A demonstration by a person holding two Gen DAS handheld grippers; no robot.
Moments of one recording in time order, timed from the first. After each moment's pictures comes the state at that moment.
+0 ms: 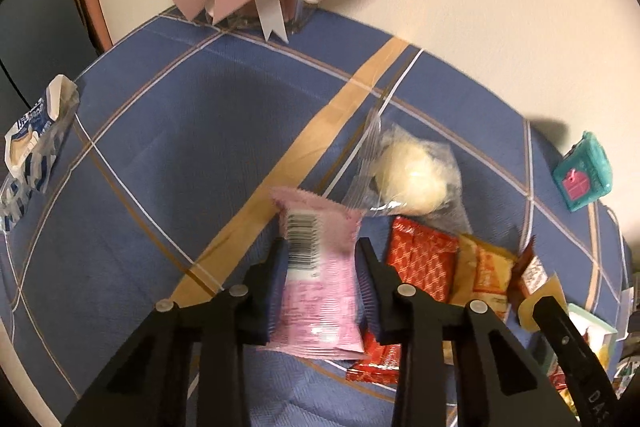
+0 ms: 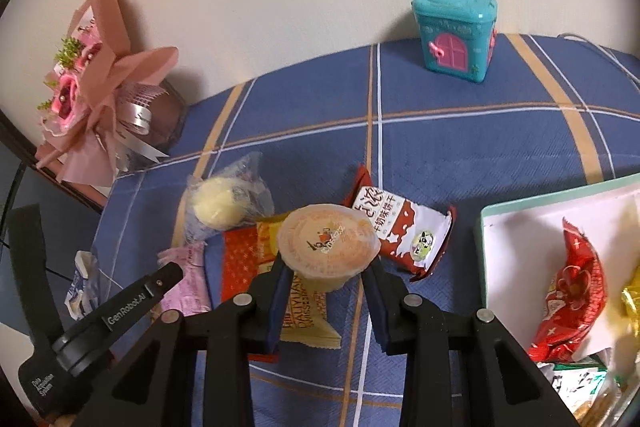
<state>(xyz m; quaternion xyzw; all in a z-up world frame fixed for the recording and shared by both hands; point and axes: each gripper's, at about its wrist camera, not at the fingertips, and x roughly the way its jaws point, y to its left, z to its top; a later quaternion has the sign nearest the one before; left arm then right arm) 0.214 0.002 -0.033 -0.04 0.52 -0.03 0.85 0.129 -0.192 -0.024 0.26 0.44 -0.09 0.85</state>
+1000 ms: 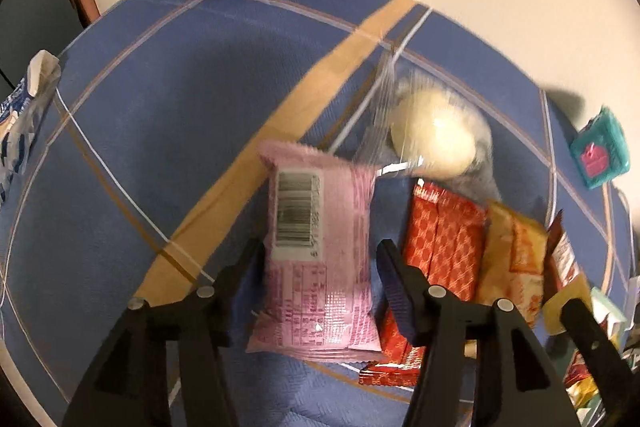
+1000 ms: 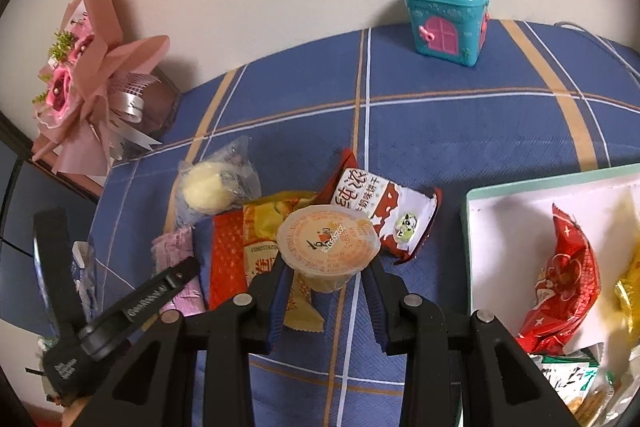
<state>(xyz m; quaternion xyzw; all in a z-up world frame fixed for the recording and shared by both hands) 0.221 -0.005 -0.076 -0.02 0.56 -0.03 0.82 0.126 -0.197 -0.034 0.26 0.47 -0.09 0.84</state>
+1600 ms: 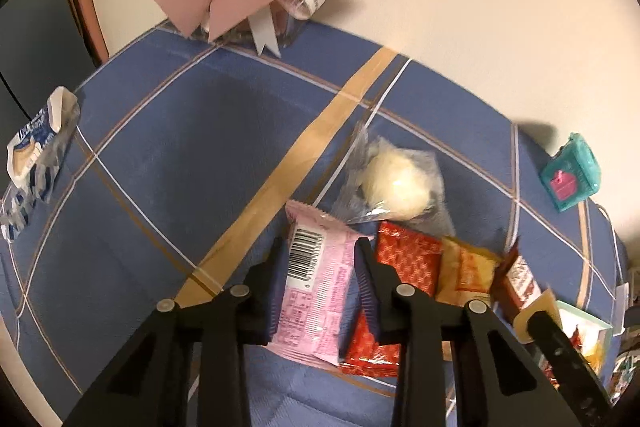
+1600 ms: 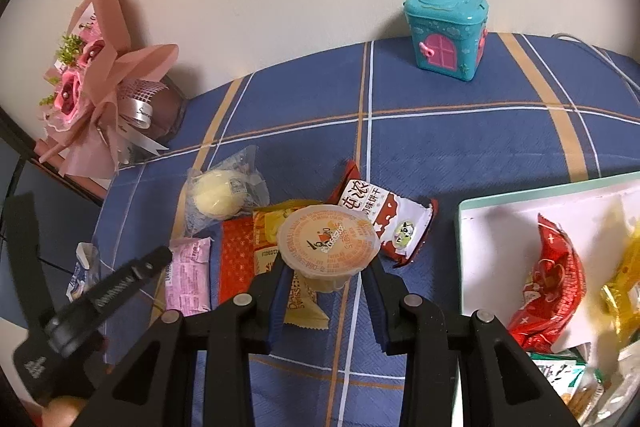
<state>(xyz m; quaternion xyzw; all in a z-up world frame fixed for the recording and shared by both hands) 0.208 -0.003 -0.017 -0.04 0.51 -0.04 0.86 0.121 -0.196 -0.016 0.25 0.46 -0.09 0.85</state>
